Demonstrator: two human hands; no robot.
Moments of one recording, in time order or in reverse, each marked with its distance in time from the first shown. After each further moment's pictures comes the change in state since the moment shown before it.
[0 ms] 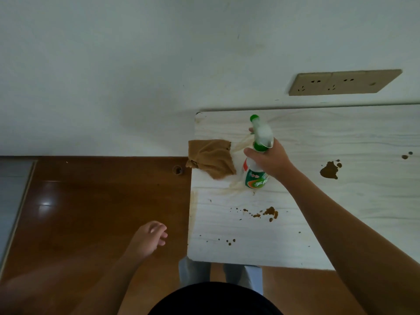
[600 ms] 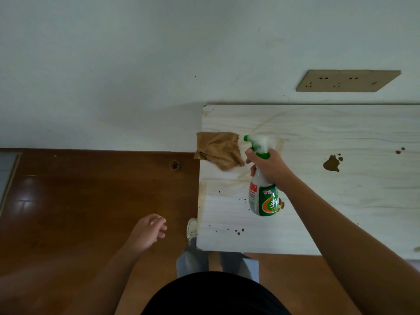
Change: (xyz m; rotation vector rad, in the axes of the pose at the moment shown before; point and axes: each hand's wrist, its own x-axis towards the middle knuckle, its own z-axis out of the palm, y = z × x) left_hand 0.012 -0.027 -0.026 -0.082 -0.044 0.007; right_hand -0.039 -0.002 0.039 0.072 -0.100 0.211
